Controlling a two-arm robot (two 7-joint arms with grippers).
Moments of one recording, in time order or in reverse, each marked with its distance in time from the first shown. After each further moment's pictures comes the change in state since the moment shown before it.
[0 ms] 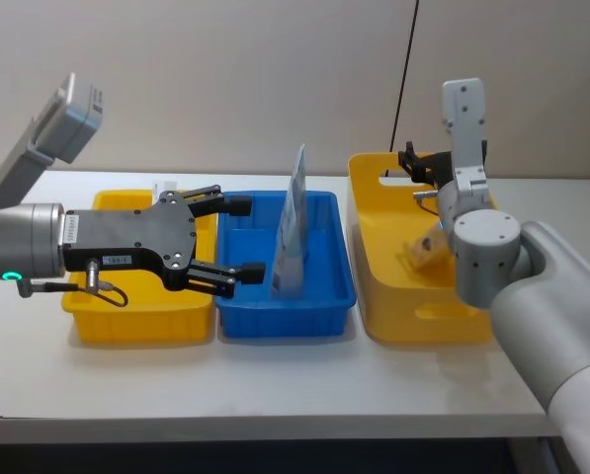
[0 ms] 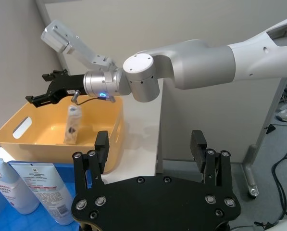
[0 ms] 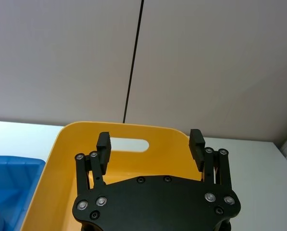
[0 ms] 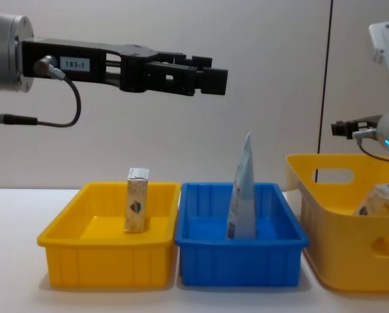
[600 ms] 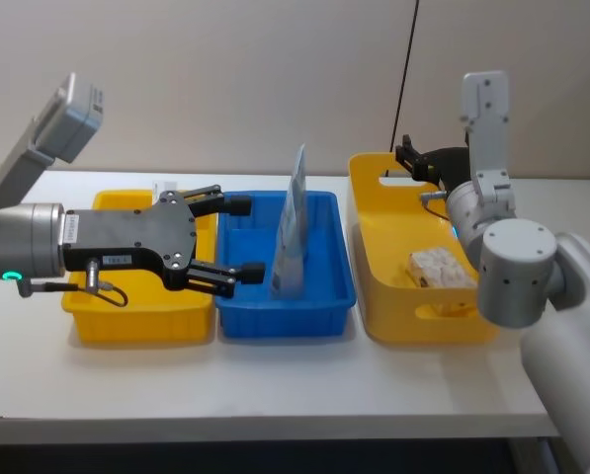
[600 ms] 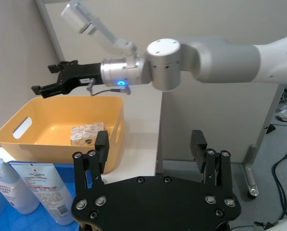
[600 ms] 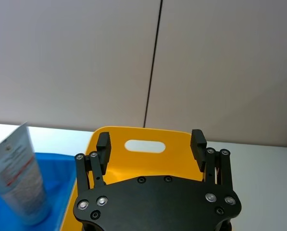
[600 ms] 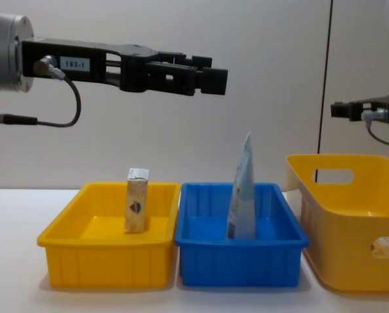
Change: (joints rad) left arm 0.000 0.000 0.000 0.000 0.000 0.000 0.000; right arm -0.188 0.065 0.034 -0.388 0.045 0.125 0.059
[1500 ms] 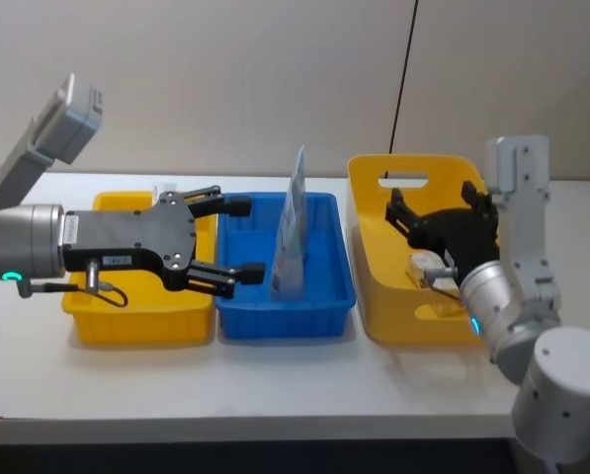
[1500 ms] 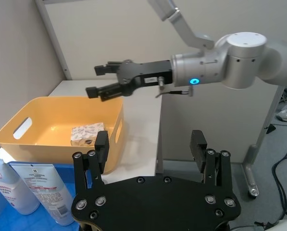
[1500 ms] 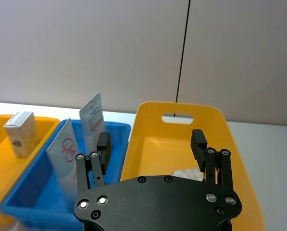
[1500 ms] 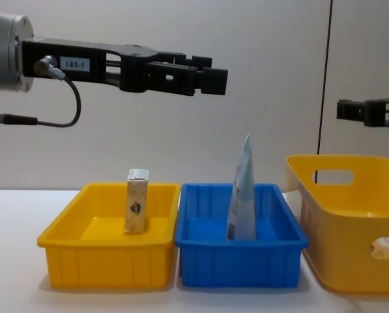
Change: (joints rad) left arm 0.000 0.000 0.000 0.000 0.000 0.000 0.000; right arm -0.446 0.071 0.034 -0.648 0.046 0.145 0.002
